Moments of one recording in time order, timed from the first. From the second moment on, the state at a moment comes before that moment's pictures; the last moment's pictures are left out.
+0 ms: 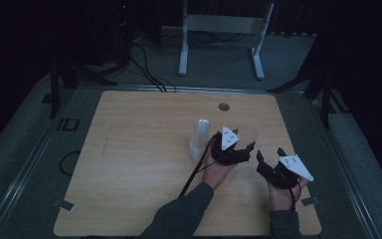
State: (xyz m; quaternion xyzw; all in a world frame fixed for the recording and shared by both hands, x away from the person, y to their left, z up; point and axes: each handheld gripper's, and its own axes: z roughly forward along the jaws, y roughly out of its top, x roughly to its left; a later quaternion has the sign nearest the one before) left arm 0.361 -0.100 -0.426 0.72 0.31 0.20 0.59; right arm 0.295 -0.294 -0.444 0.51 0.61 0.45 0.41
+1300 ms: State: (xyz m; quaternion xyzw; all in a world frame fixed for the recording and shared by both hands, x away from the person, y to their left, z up) left arm 0.352 -0.096 -0.449 0.72 0.31 0.22 0.58; right arm 0.294 -0.295 -0.444 0.51 0.61 0.45 0.41
